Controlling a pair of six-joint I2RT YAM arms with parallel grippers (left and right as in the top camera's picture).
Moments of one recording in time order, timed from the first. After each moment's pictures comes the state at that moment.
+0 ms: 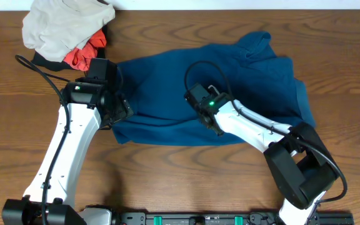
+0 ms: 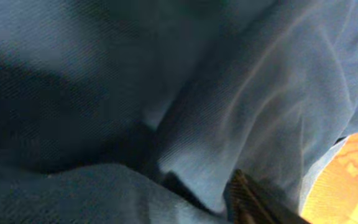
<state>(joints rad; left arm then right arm) -0.12 1.46 1.19 -1.13 -0.19 -0.59 0.65 1.91 1.19 -0.75 0.58 0.04</state>
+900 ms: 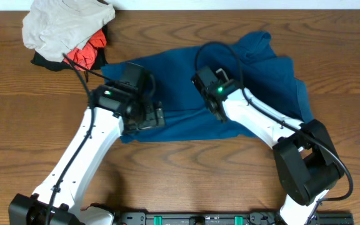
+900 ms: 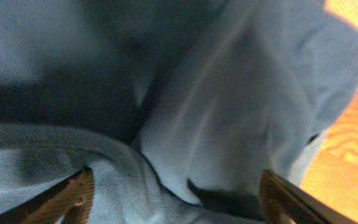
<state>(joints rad) -0.35 1.46 1.19 -1.09 0.06 -0.55 0.59 1.91 1.31 -0.79 0.58 0.12</state>
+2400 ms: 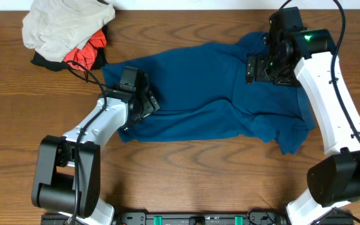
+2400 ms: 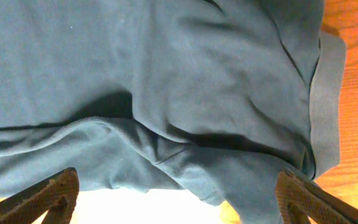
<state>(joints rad) -0.22 1.73 0.99 -0.53 0.00 -0.72 0.17 1.80 1.74 -1.27 0.01 0.27</state>
